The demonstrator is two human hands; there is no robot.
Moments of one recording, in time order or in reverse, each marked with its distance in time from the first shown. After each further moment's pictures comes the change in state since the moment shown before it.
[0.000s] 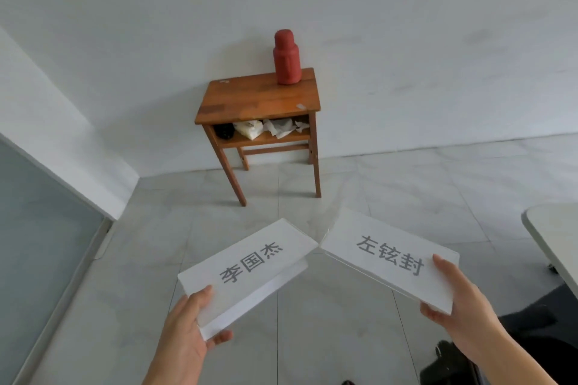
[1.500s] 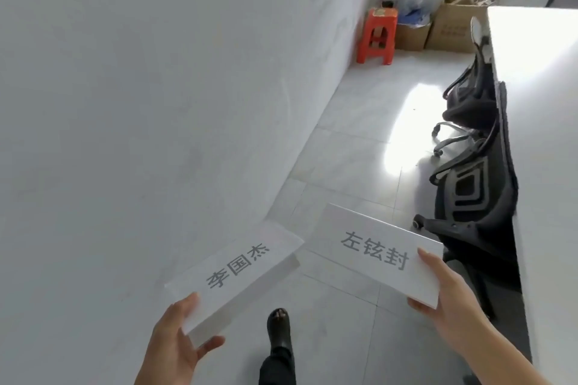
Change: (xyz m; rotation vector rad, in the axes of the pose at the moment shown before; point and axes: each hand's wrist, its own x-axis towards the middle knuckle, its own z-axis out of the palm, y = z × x) left_hand 0.599 0.162 0.950 0.537 -0.914 -0.232; right_hand 0.534 -0.516 -0.192 0.645 0.788 -0.291
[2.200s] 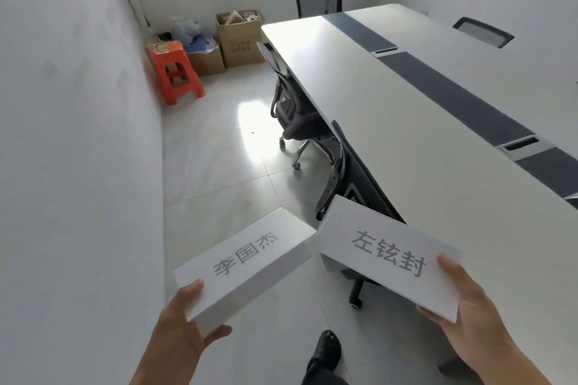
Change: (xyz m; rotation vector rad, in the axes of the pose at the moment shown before) left_hand 0.336 0.143 0.424 0.405 -0.713 -0.225; right_hand 0.188 -0.185 -0.048 0.510 0.557 -0.319
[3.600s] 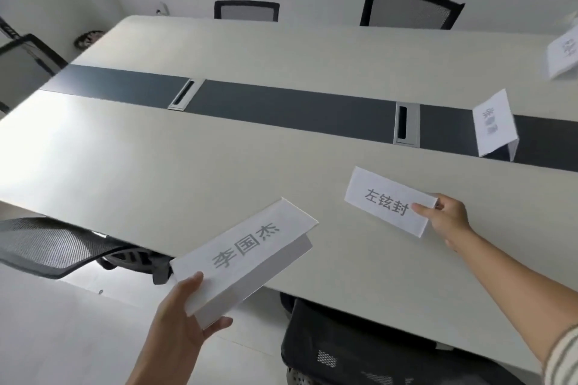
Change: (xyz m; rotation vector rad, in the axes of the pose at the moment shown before) left_hand 0.542 0.243 0.421 0.552 -0.661 -0.267; right_hand 0.467 -0.144 -0.082 -0.203 1.105 -0.022
